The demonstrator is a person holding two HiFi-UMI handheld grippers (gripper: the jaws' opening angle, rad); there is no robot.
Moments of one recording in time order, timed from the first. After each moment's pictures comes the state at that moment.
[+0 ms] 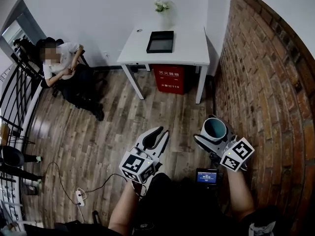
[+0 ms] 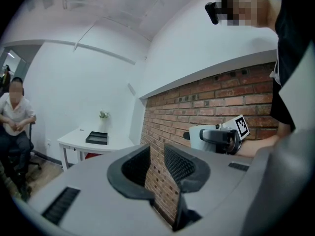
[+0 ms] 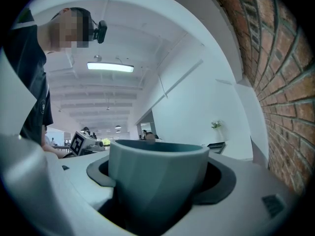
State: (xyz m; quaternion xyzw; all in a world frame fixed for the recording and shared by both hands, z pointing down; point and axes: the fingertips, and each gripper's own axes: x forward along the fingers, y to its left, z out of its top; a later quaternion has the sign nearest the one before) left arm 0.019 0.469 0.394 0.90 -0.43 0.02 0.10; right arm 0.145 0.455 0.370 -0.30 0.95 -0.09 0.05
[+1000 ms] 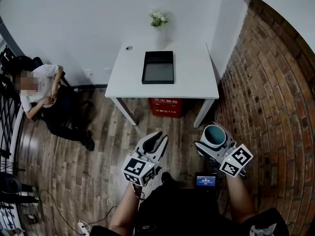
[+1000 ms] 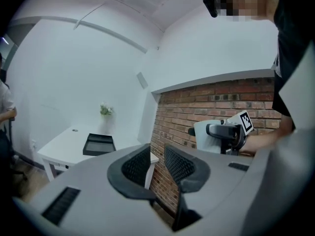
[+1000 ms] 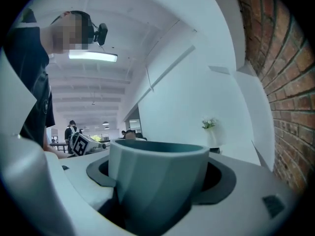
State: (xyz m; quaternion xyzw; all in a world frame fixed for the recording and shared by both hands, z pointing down) left arm -0.063 0.146 0.427 0.91 -0.39 0.03 0.12; right arm 0.066 0.155 0.384 -0.35 0.93 -0.10 0.02
